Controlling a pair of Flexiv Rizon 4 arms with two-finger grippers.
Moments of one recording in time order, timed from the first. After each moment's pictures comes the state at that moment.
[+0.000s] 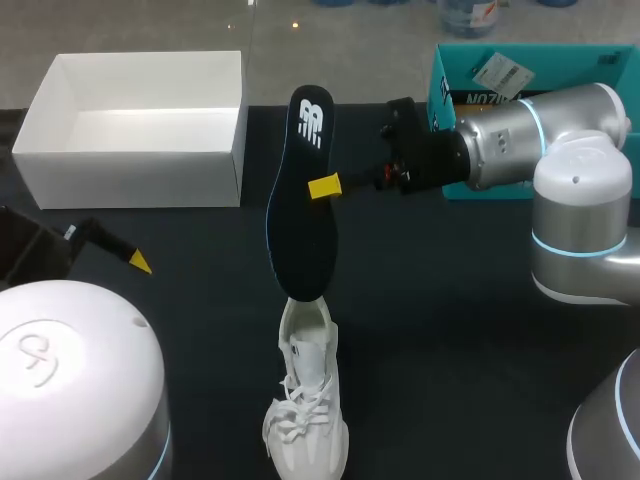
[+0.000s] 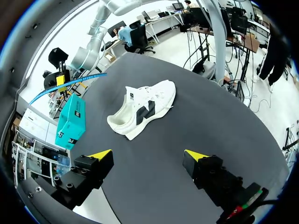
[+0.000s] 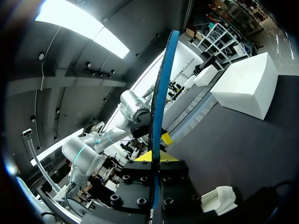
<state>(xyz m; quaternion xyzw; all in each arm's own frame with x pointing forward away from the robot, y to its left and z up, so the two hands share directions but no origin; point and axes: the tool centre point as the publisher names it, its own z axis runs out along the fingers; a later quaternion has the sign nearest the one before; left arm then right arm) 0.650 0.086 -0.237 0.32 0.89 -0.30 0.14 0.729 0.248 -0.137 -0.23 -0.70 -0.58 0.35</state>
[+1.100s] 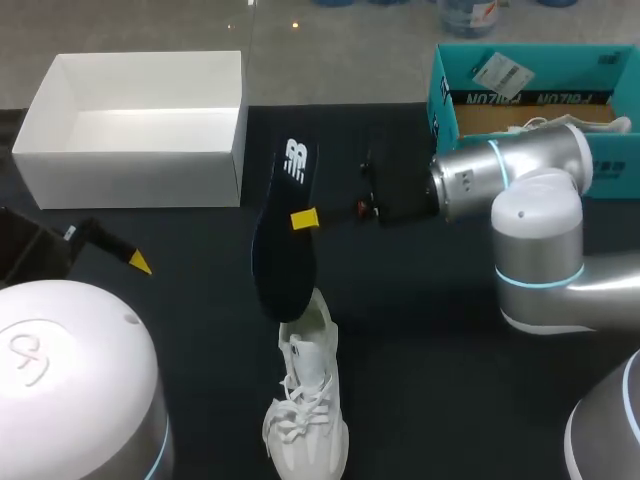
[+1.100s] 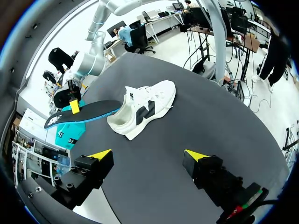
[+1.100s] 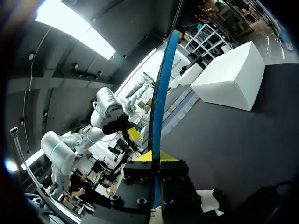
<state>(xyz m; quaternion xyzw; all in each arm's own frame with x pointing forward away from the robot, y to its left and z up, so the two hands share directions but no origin) 0.650 0.086 -0.238 0.32 0.89 -0.30 0.14 0.754 0.273 -0.222 -0.28 -0.71 -0.57 0.31</state>
